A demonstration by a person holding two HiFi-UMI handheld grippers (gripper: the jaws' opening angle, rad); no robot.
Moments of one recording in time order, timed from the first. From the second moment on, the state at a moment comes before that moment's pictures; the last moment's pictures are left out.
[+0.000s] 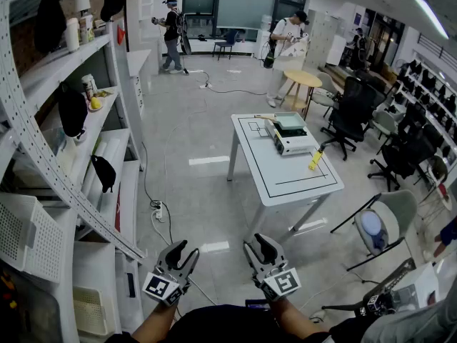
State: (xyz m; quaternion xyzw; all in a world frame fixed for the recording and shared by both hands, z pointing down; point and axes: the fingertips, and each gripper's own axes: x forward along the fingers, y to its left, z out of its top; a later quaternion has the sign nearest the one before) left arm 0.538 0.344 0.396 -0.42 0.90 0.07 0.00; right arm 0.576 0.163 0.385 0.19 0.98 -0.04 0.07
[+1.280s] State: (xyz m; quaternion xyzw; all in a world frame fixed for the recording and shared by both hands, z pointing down) left arm 0.582 0.261 0.394 -0.41 0.91 0.09 0.00; right arm 0.633 0.071 0.407 0.23 0.97 -0.09 0.05
